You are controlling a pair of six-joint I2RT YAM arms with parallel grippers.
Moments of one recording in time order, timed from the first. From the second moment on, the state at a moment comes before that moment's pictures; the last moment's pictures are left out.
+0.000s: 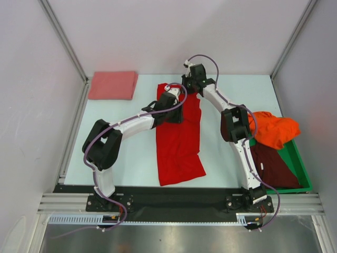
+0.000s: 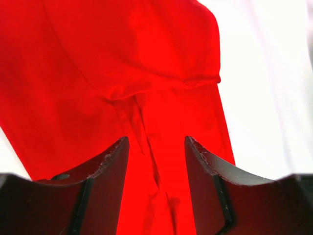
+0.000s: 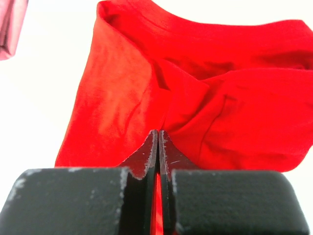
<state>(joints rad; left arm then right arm) -0.64 1.88 1.32 -0.16 -0.02 -0.41 0.38 2.56 2.32 -0.42 -0.24 0.26</state>
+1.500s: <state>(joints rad) -0.60 1.13 0.65 -0.20 0.13 -0.61 0.32 1.60 1.35 -0.56 -0.14 0.39</state>
